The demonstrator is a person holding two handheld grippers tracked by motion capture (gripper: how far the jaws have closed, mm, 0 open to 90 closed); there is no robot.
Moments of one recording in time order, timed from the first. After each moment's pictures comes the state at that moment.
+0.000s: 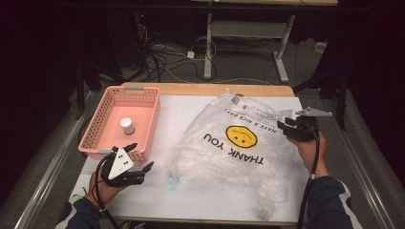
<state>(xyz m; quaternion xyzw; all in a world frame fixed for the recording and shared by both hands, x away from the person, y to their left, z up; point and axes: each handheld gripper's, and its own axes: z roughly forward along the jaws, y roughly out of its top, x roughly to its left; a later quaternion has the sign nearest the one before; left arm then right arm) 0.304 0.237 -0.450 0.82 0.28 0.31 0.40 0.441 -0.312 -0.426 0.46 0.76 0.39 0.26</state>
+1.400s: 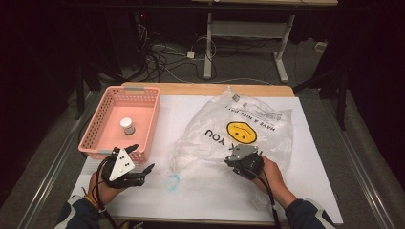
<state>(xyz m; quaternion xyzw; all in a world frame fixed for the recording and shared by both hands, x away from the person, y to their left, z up) 0.301 0.236 -0.448 0.83 0.26 0.31 0.39 0.359 -0.153 -0.456 0.20 0.91 0.31 0.21</state>
